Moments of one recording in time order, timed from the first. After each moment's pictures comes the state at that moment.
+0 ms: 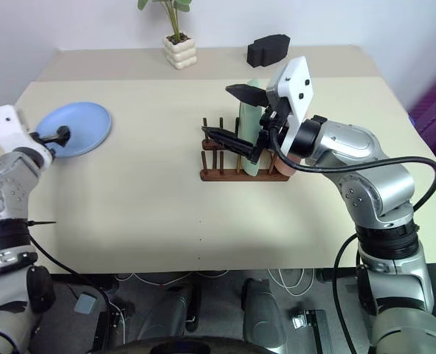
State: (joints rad) left arm -0.64 0.63 0.46 0.43 -0.35 0.64 -0.03; right arm -0.65 -0.64 0.03 -0.36 0.69 0.57 0.69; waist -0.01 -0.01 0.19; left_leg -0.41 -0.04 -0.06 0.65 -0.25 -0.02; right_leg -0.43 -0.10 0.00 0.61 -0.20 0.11
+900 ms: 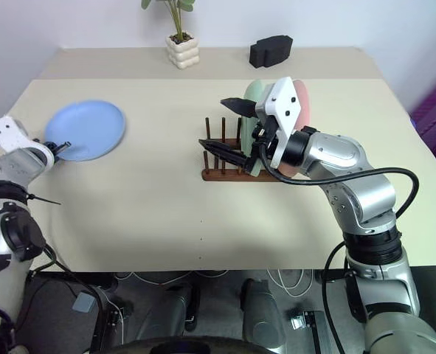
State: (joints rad) left arm -0.98 0.68 0.50 1.12 -0.34 0.46 -0.04; right arm -0.60 -0.58 0.03 -0.36 0.59 0.55 0.73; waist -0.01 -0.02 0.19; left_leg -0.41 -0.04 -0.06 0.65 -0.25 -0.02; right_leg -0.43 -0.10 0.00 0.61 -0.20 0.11
